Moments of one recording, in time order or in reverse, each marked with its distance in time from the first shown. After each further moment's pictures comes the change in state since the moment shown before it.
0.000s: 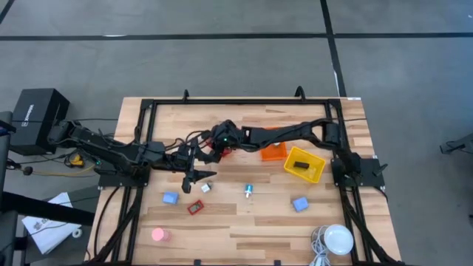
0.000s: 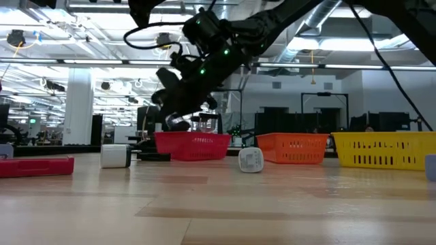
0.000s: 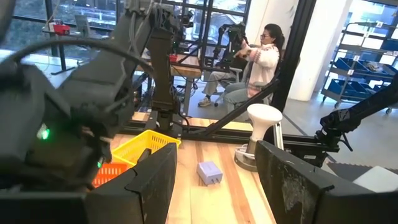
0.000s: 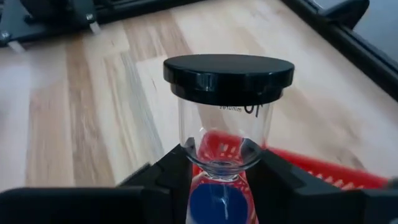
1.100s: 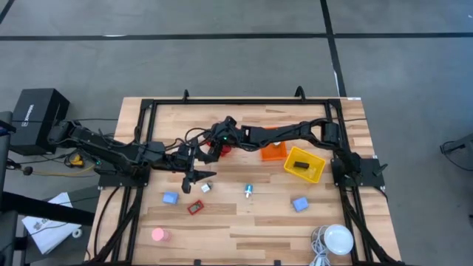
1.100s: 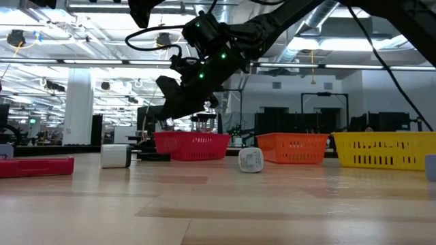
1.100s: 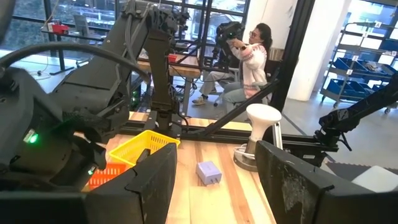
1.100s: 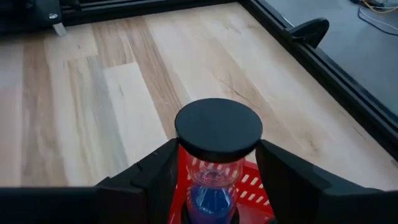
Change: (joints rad) left arm 0.000 0.000 0.000 0.001 0.003 0.000; right arm 0.002 -0.004 0.008 0.004 0.085 -0.072
